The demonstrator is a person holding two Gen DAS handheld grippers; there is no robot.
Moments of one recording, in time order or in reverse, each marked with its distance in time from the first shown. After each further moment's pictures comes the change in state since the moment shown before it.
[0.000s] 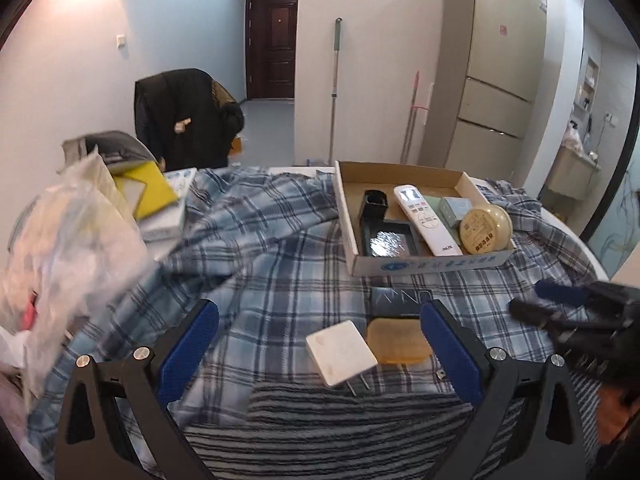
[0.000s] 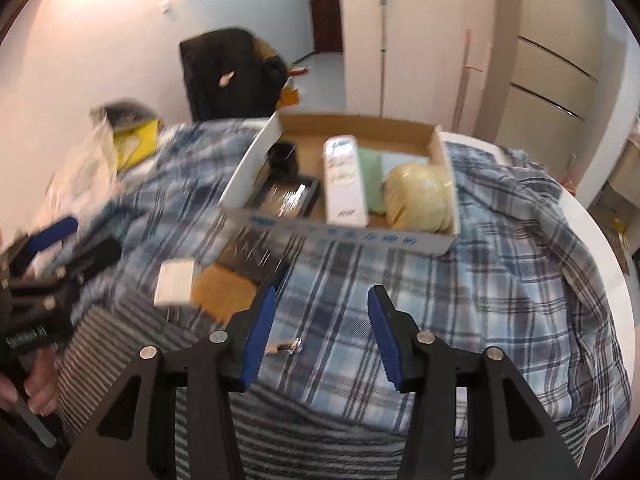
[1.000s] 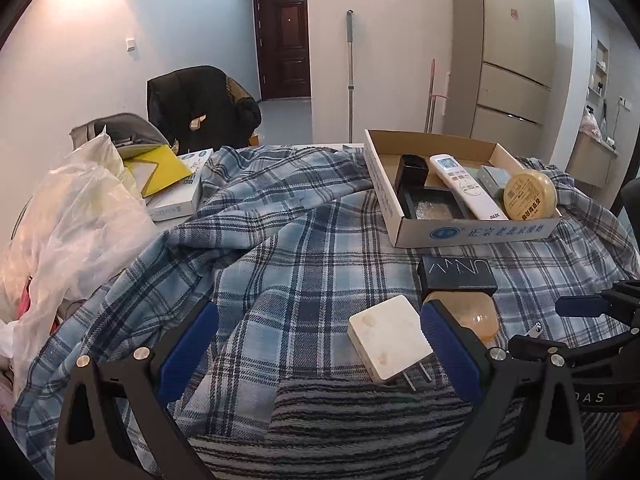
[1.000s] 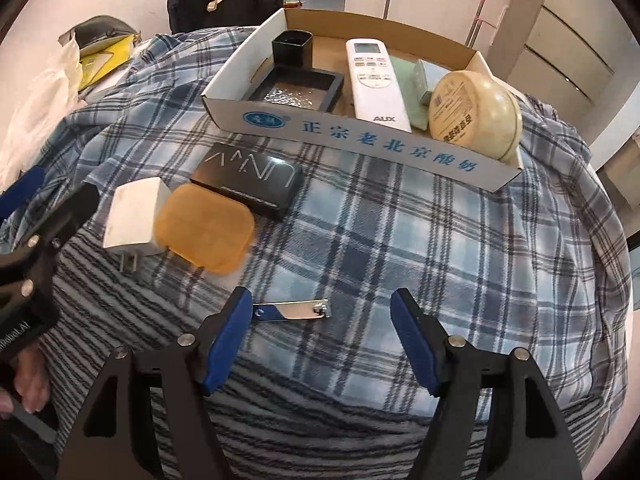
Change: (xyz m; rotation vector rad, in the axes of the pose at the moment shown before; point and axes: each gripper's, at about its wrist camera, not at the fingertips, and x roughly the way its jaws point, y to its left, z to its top) left arm 0.040 0.016 -0.032 0.032 -0.001 0.098; right arm 0.063 0.025 -0.015 -0.027 0.234 -0.082
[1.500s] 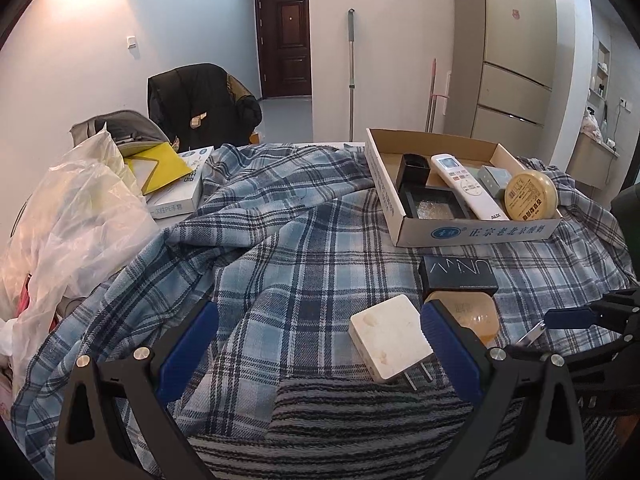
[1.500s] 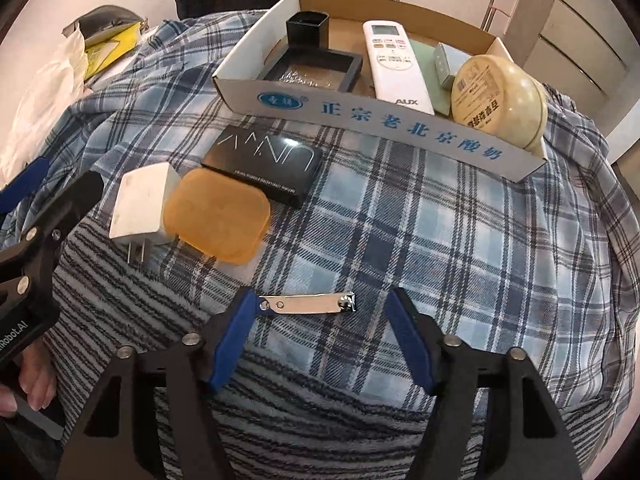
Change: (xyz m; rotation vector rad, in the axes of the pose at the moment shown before) left arm 0.001 0.001 0.000 -0.008 0.008 -0.003; right arm 0.011 0.003 0.001 0.005 0.049 0.042
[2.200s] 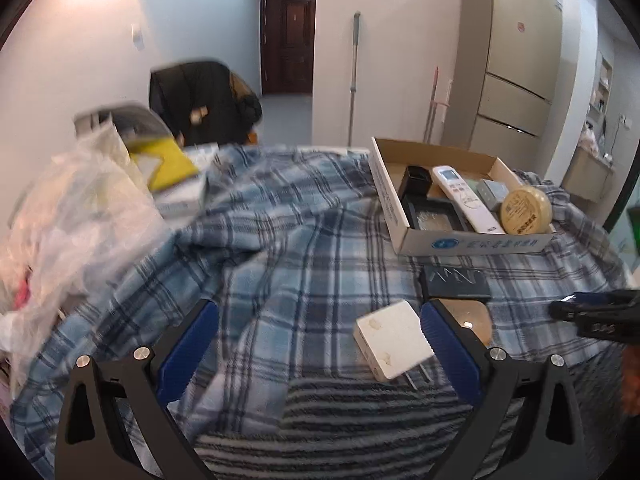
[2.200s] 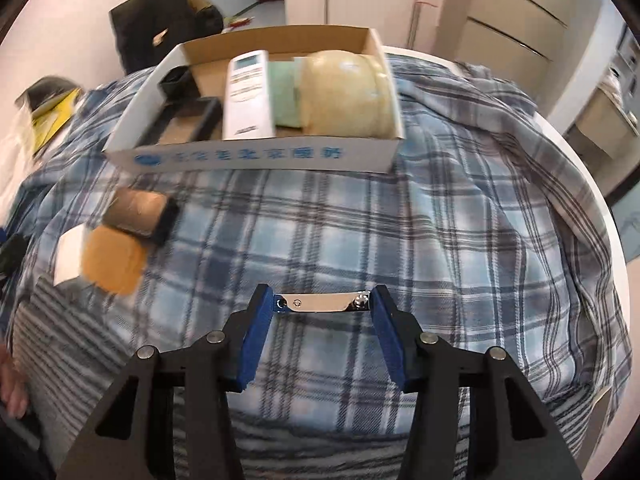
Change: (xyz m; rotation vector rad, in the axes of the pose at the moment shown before) left arm -0.005 0.017 0.007 -0.063 0.039 -0.062; right arm -0.018 -0.086 -0.011 0.176 -0.116 -0.086
